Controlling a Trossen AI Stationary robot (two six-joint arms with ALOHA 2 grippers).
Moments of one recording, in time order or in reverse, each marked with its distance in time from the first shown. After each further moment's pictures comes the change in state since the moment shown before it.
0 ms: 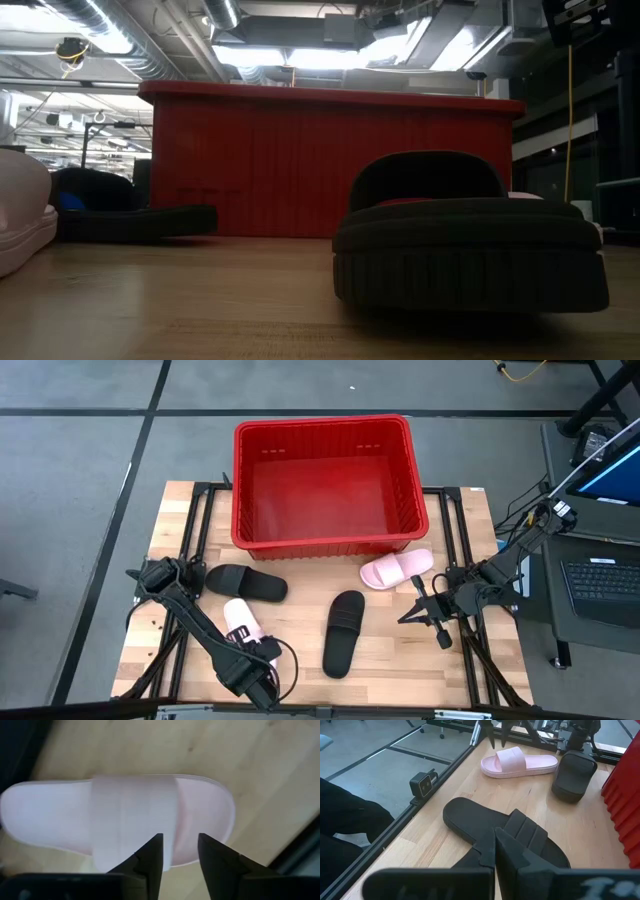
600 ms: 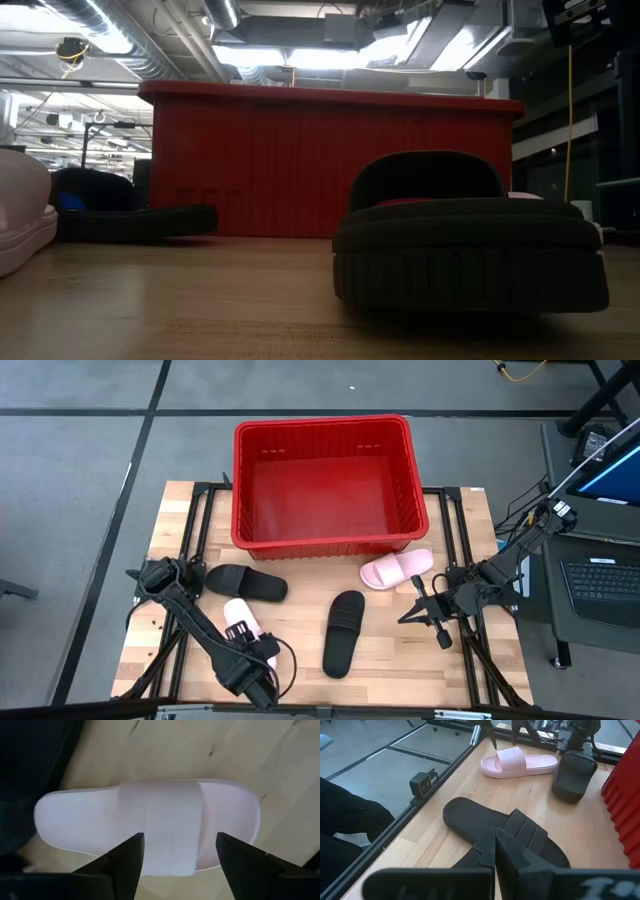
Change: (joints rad) left arm -0.001 0.000 0.000 -0.068 -0.051 0.036; right arm 0.000 0.000 0.000 0.000 0.000 0.000
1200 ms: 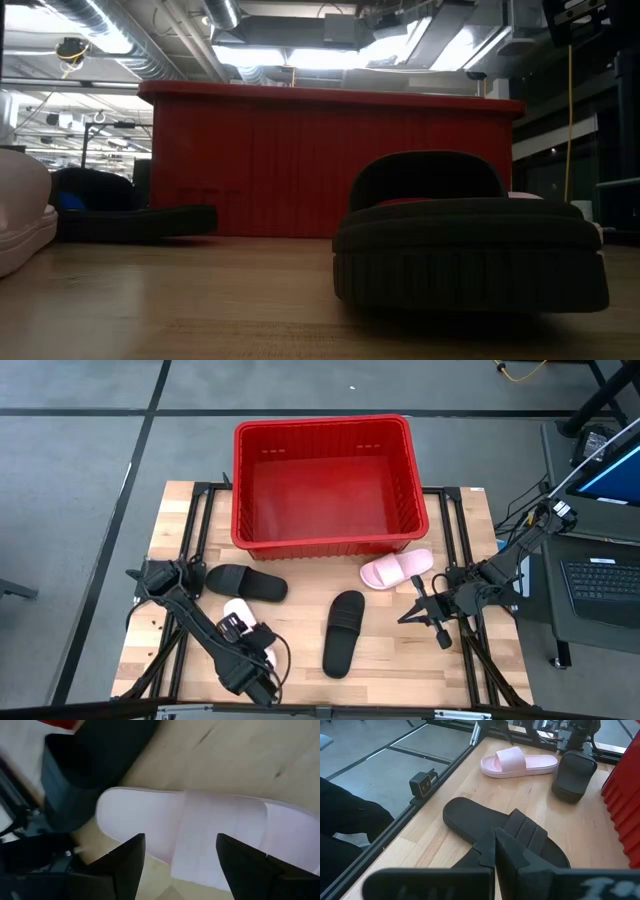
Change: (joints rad) left arm 0.001 0.041 0.068 -0.235 -0.075 -0.162; right arm 0.000 0.000 0.000 0.000 0.000 0.000
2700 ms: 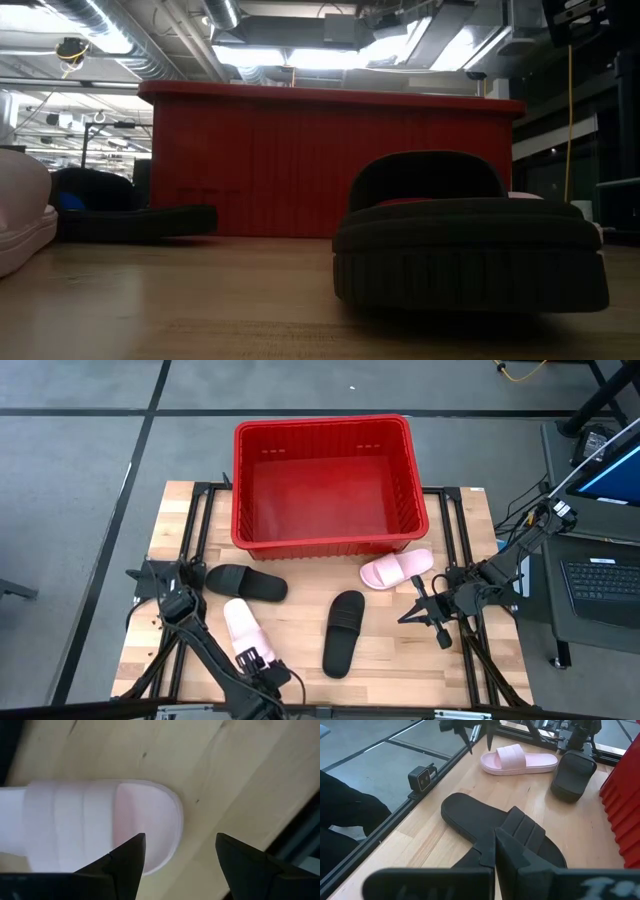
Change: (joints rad) left arm -0.059 0.256 0.288 0.164 0.038 0.075; right arm 0.000 0.000 0.000 -0.015 0.001 -0.031
